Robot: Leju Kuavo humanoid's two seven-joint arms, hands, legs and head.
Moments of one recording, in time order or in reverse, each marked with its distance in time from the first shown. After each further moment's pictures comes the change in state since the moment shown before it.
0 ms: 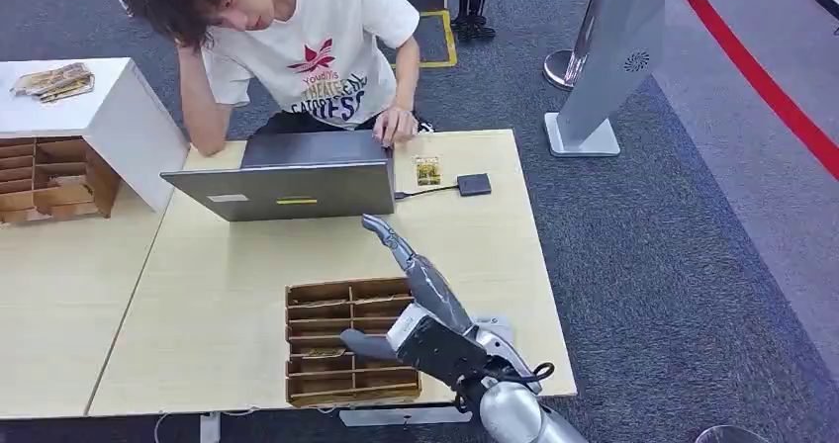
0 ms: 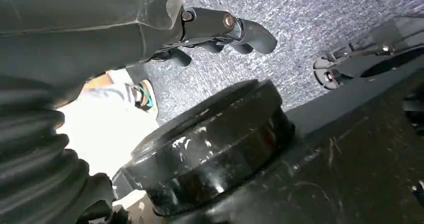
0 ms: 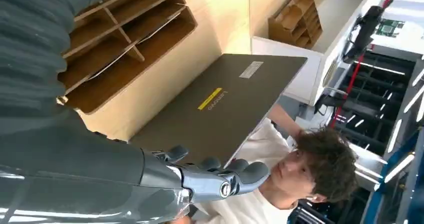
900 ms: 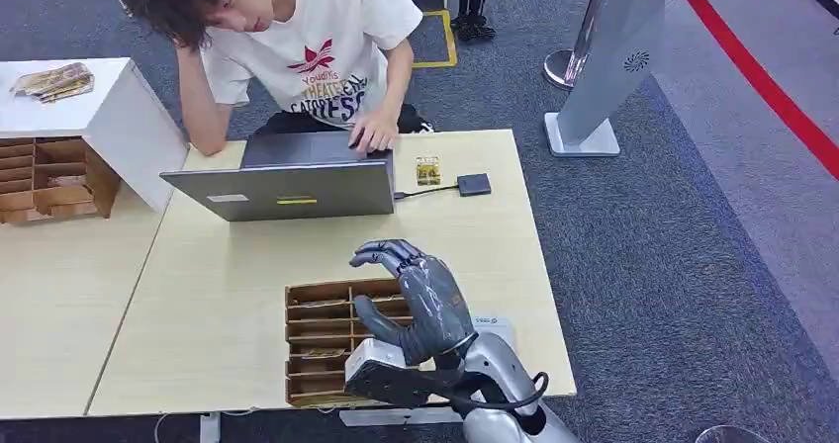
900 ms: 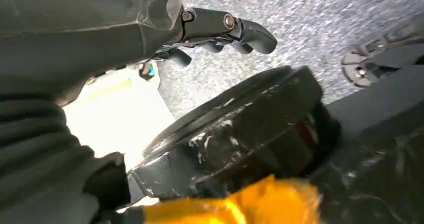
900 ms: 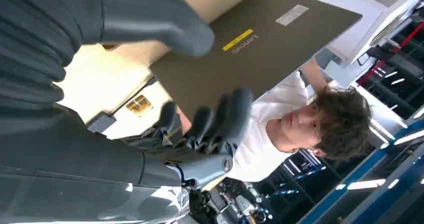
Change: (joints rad) left arm 0.015 -0.001 0.000 0.000 -0.025 0.012 0.024; right arm -0.001 -0.007 0.060 -0.011 0.420 -0.180 0.115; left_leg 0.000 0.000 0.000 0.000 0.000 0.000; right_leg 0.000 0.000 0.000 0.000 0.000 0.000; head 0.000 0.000
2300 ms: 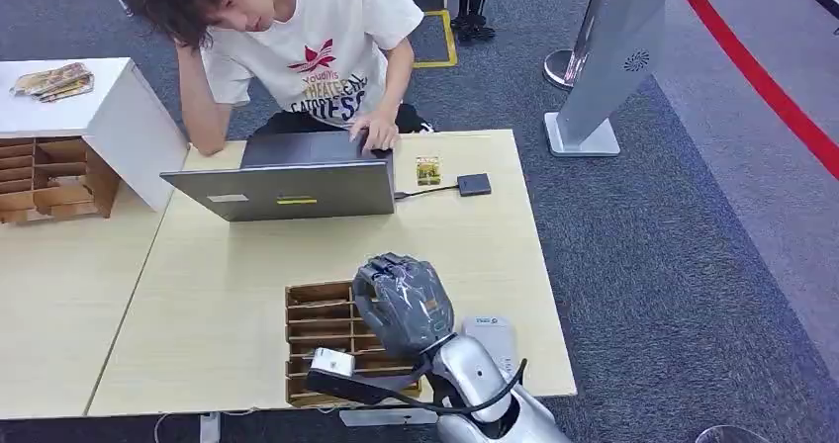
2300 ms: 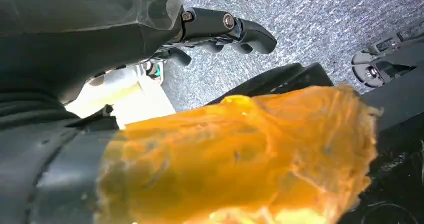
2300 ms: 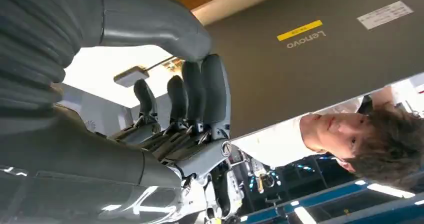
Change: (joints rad) left arm 0.000 -0.002 0.000 0.000 -0.012 0.002 0.016; right arm -0.059 0.047 0.066 0.183 0.386 -0.048 0.179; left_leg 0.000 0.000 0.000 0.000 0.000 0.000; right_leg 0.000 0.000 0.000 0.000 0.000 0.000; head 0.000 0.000
